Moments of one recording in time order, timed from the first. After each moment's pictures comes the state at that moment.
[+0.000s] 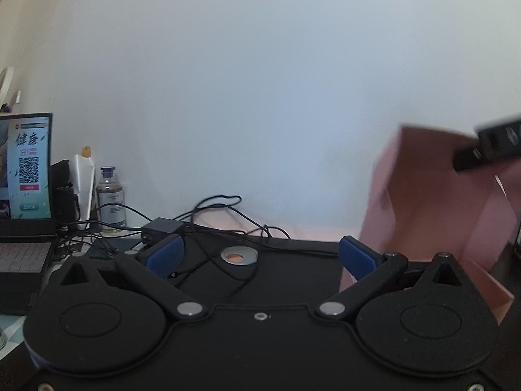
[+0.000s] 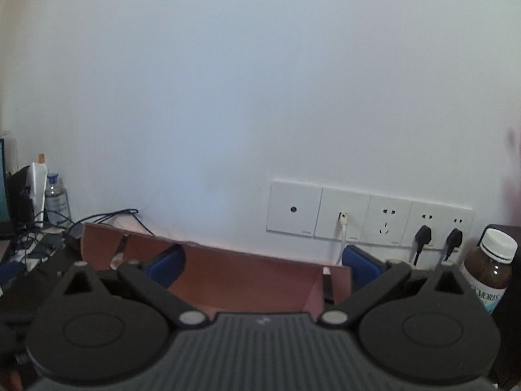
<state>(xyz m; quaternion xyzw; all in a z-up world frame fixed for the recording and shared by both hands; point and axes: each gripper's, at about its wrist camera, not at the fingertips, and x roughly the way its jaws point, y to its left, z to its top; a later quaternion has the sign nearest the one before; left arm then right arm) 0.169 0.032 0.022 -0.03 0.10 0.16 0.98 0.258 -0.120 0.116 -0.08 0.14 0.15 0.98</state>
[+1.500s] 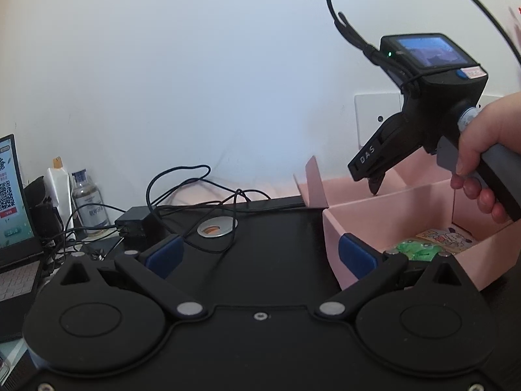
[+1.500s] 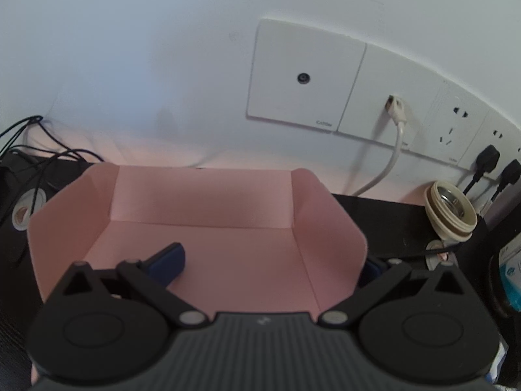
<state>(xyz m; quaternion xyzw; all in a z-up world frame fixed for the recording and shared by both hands) 0.200 0.006 -0.001 0.05 0.17 0.15 0.97 0.432 -0.057 0.038 -0.12 0.39 0.07 0.91</state>
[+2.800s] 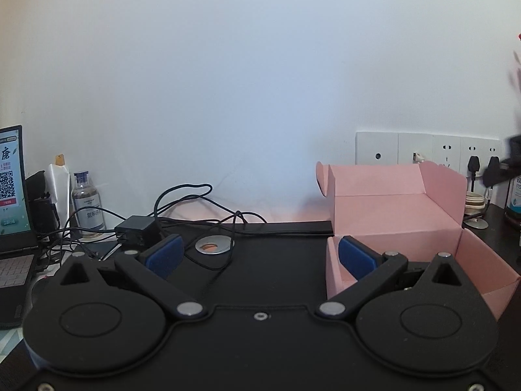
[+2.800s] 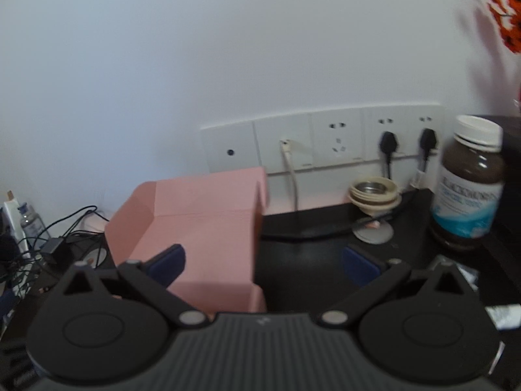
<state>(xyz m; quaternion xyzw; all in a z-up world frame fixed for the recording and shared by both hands) 0.185 0.013 0.013 0.00 0.12 0.13 0.98 0.283 -0.215 0.064 0.05 0.23 0.10 0.97</state>
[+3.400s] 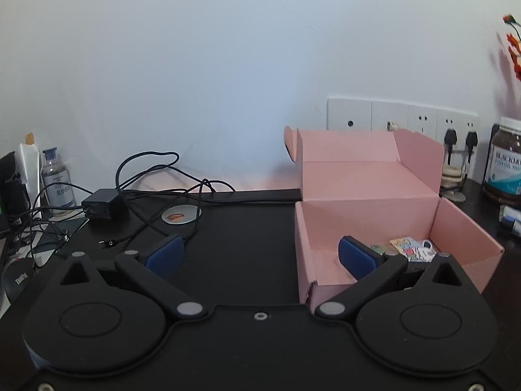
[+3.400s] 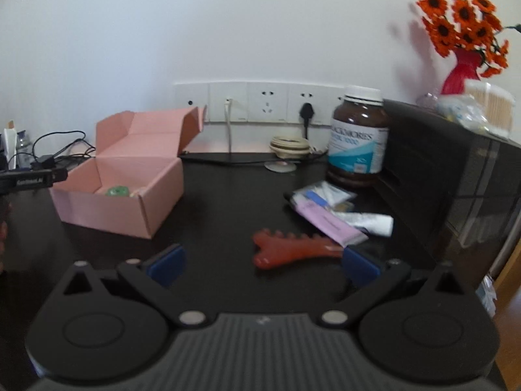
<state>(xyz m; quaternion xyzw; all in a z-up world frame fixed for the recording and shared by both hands) 0.196 0.003 -0.003 0.01 0.17 0.08 0.98 0.138 -0.321 0.002 -0.04 0.22 0.06 0.97</state>
